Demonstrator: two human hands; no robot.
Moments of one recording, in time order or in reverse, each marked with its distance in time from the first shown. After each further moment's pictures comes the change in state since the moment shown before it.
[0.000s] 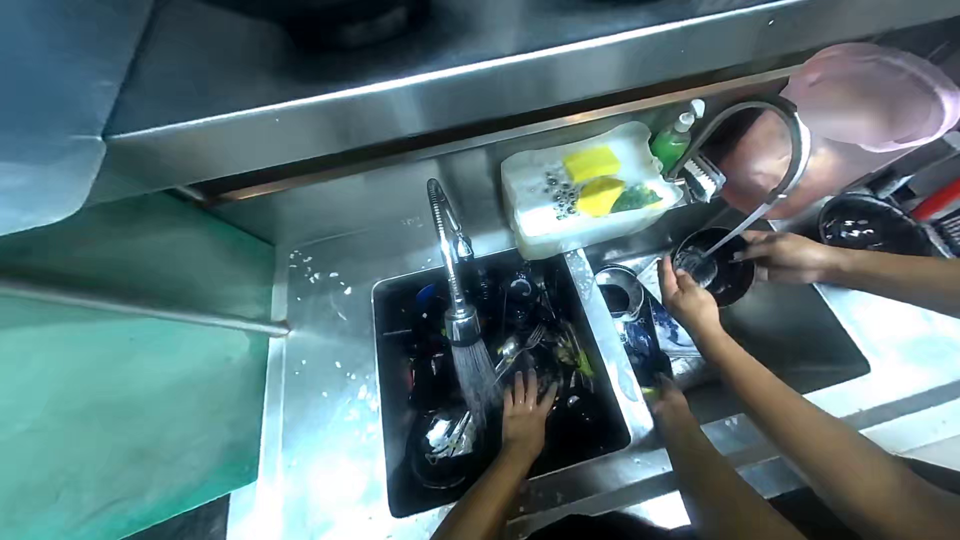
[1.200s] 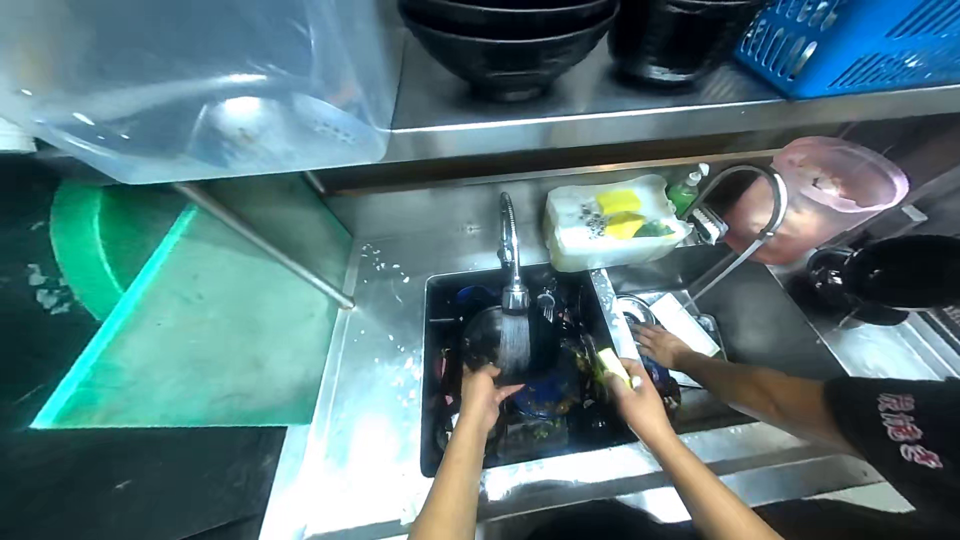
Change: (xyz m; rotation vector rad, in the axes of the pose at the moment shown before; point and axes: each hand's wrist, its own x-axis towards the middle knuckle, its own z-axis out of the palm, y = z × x) left_hand -0.088 -0.090 -0.131 -2.153 0.506 -0.678; right_hand 0.077 0.151 0.085 -0.009 -0.073 -0.735
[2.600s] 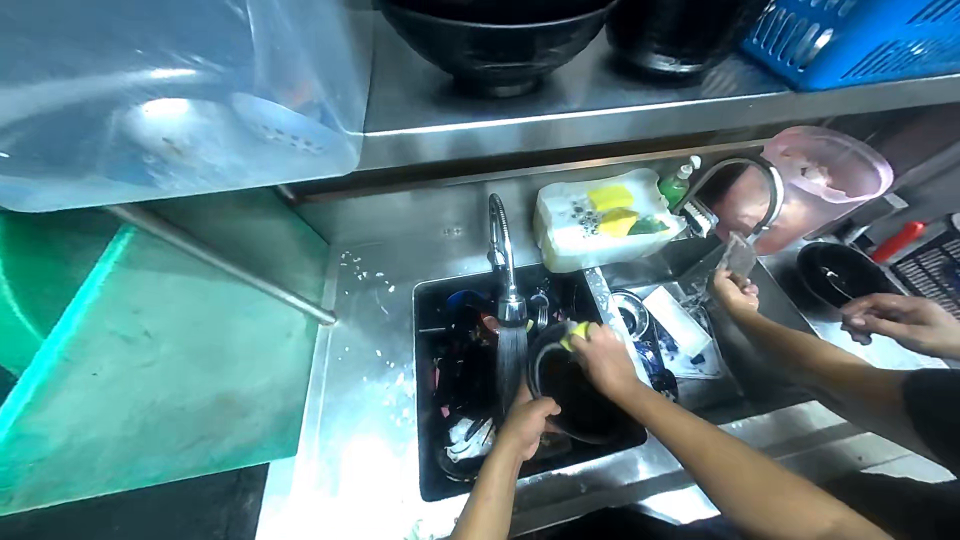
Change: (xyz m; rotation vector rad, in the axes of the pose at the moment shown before) left_hand -0.036 -0.022 0.028 0.325 -0.533 -0.114; right_hand 0.080 -0.019 0.036 -0.987 -0.065 -0.548
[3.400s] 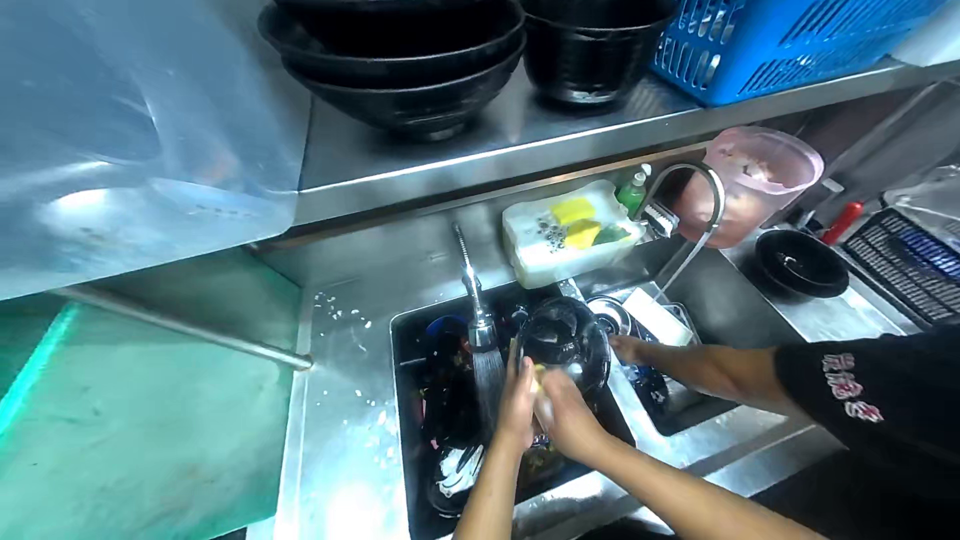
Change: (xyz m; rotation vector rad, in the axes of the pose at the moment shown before) left_hand 0.035 0.020 0.035 0.007 0.059 0.292; right_hand -0.043 -0.062 -0.020 0.631 -0.069 0.125
